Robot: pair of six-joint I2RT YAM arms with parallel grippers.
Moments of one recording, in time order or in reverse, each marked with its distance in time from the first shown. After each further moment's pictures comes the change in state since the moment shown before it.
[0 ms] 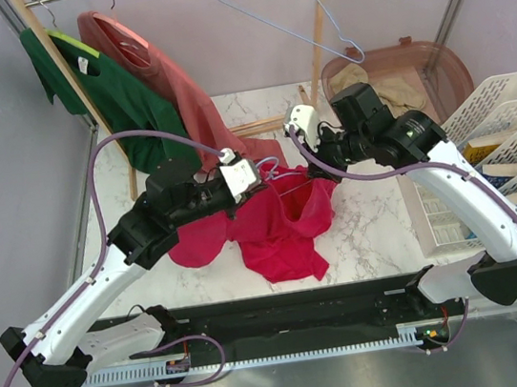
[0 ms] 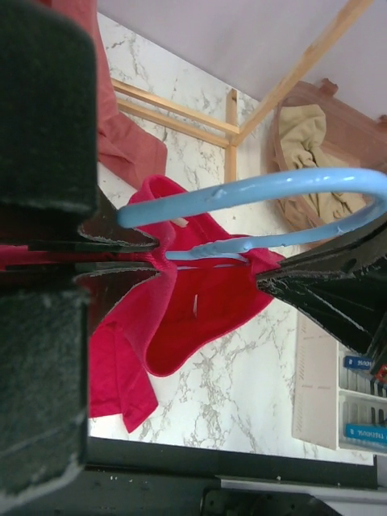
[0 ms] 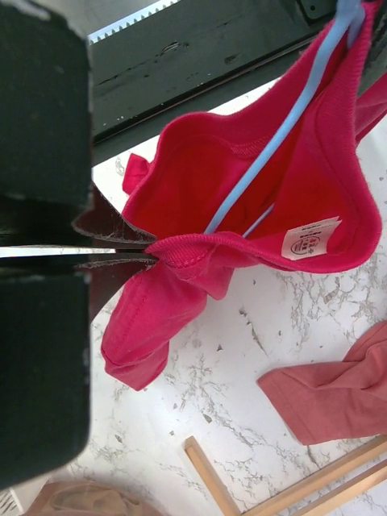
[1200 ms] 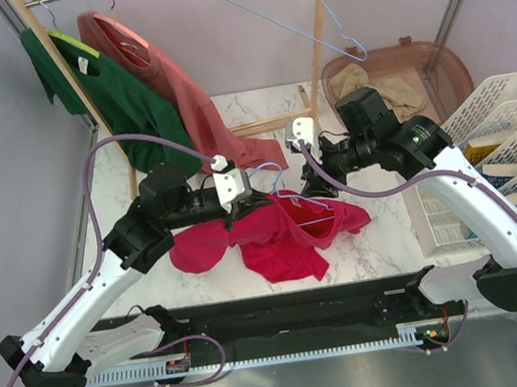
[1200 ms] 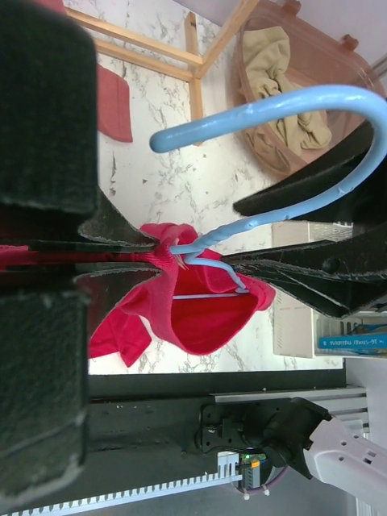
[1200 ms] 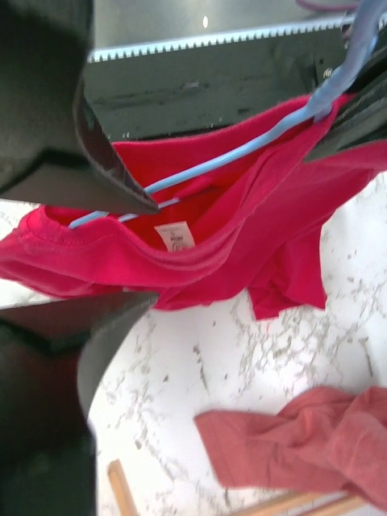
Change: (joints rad) left arm 0.041 -0.036 -0.032 0.014 0.251 -0.061; right arm -0.001 -0.040 -0.048 0.013 -0.242 -0.145
